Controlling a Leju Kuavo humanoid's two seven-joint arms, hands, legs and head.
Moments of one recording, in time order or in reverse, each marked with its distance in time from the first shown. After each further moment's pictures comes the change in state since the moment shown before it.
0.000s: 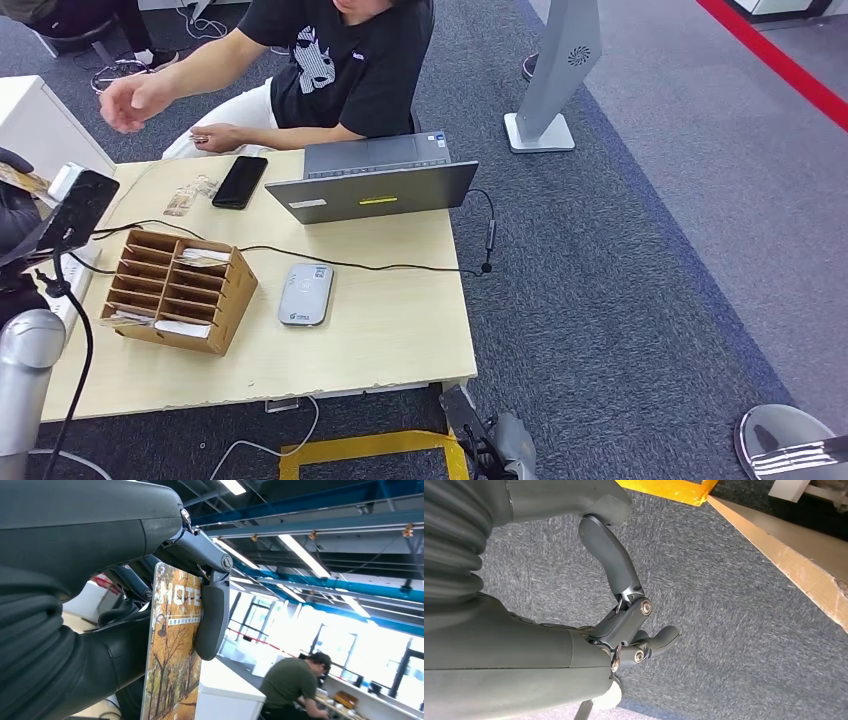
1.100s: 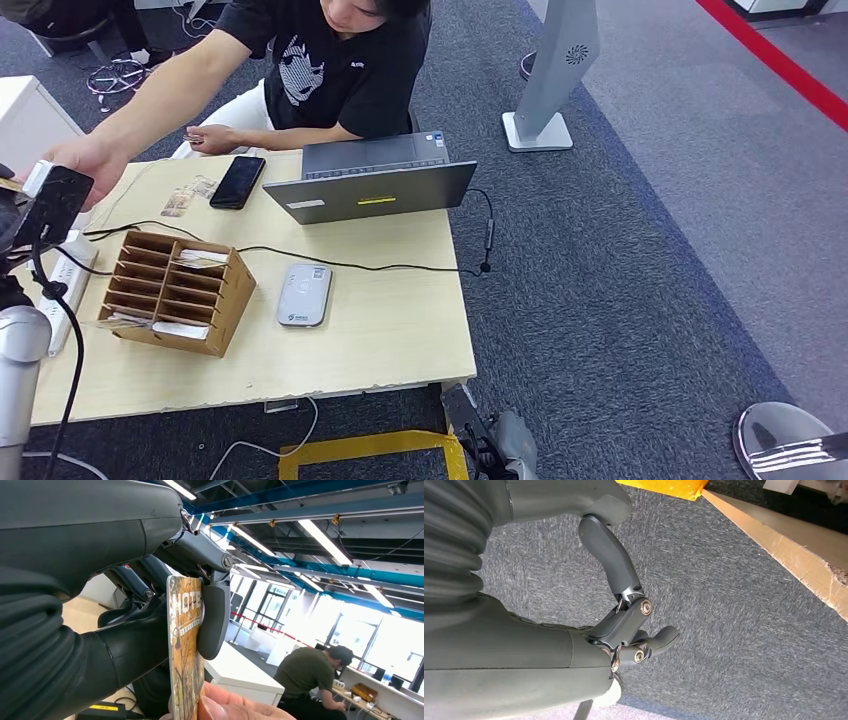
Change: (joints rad) left arm -0.011 -0.012 0.074 0.074 0.039 0.002 -0.034; right arm -0.007 0.000 0.001 0.015 -0.005 -0.024 -0.024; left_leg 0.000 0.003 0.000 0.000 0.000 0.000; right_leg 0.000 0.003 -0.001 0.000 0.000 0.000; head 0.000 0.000
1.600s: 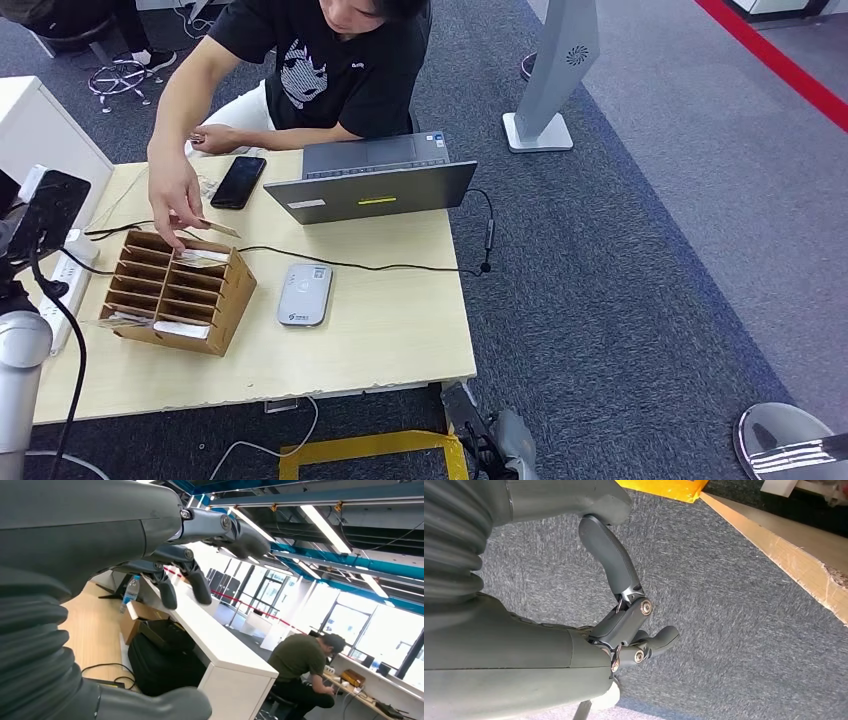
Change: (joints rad) left arm 0.030 -0.002 0.000 -0.026 0.087 -0.009 -0.021; right arm -0.013 0.000 0.000 0.019 -0.021 -0.001 -0.012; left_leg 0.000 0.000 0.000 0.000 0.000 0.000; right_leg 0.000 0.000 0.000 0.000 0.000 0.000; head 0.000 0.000
